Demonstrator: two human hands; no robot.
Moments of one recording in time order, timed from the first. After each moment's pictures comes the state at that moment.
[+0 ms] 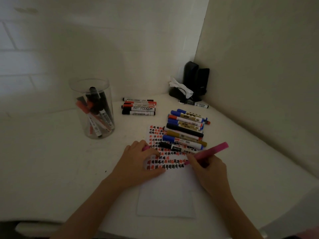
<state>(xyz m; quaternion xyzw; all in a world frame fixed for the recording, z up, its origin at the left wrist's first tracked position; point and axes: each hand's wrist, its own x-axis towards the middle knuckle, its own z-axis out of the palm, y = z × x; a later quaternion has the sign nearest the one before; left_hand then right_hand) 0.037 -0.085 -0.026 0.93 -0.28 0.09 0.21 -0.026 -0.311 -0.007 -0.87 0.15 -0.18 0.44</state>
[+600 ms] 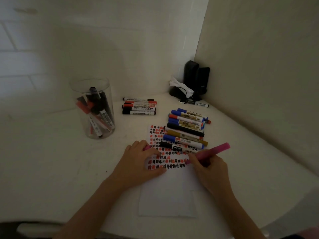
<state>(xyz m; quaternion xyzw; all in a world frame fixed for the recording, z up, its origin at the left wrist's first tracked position) 0.038 -0.085 -0.027 0.93 -0.28 0.09 0.22 -0.028 -0.309 -0.003 -0.86 0.13 -0.18 0.47</state>
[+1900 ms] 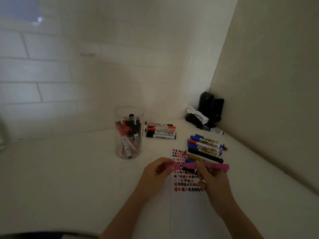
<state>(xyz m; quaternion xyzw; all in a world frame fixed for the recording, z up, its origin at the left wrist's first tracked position) 0.040 -0.063 -0.007 0.76 -0.20 0.05 0.61 -0.008 -0.241 0.027 -0.70 0.10 -0.14 0.70</state>
